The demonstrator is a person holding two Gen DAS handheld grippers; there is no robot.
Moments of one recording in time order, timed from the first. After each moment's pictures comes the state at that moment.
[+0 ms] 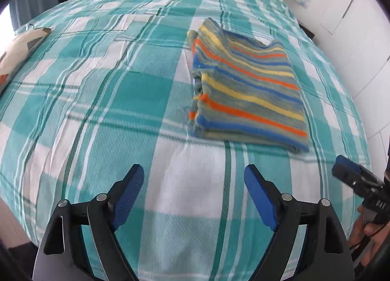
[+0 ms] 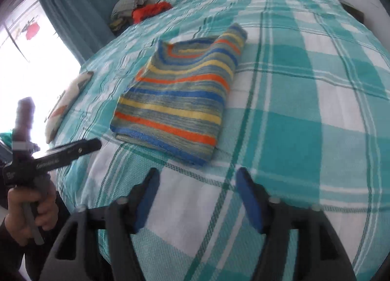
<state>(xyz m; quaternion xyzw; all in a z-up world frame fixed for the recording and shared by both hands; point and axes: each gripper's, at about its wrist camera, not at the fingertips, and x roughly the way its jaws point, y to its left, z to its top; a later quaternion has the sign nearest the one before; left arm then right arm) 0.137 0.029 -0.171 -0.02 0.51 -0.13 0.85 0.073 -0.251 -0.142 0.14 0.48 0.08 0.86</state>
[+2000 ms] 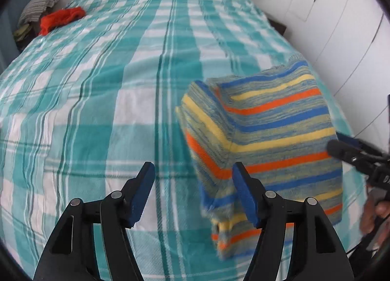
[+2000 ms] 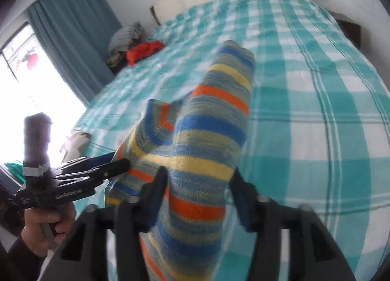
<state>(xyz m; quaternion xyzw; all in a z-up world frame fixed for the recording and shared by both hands) 0.303 -0.102 -0.133 0.06 0.49 -0.20 0.85 0.240 -0.328 -0.062 0.15 0.45 0.06 0.88</state>
